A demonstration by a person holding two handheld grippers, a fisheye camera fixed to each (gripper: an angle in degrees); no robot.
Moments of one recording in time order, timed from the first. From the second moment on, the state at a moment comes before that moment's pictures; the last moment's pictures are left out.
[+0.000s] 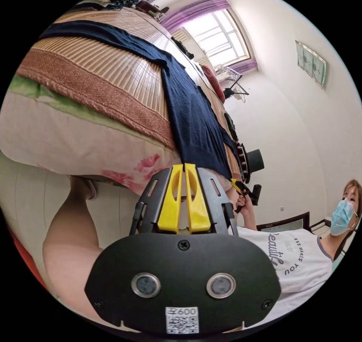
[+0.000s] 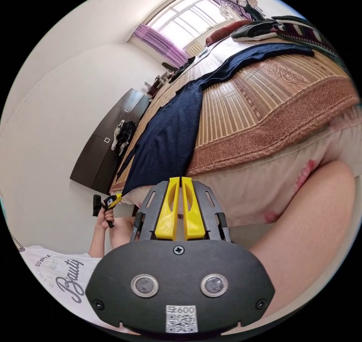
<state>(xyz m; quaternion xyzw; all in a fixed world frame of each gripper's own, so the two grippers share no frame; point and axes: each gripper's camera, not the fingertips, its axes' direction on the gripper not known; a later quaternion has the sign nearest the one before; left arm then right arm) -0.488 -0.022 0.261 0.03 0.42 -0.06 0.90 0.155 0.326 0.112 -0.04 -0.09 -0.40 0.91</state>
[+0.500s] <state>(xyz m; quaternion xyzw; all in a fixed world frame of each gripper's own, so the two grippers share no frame) -0.414 0.012 0.243 0.05 0.38 -0.09 0.92 0.157 0.407 0.141 -0.02 -0.03 -0.46 0.89</state>
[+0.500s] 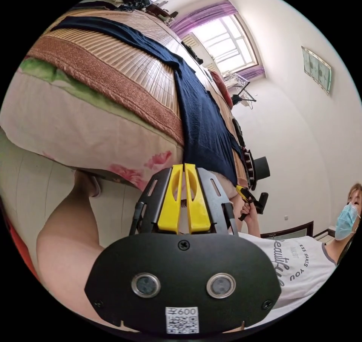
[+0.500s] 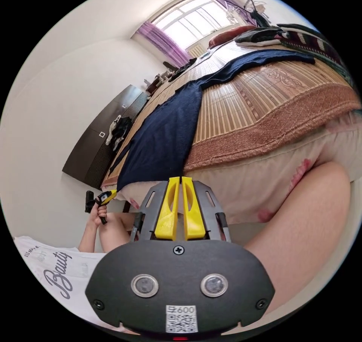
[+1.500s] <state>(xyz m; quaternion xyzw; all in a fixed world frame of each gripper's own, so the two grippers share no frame) -0.125 0.121 0.206 0.42 0.15 -0.04 0.89 0.235 0.609 0.260 0.32 -0.03 -0.67 0.67</state>
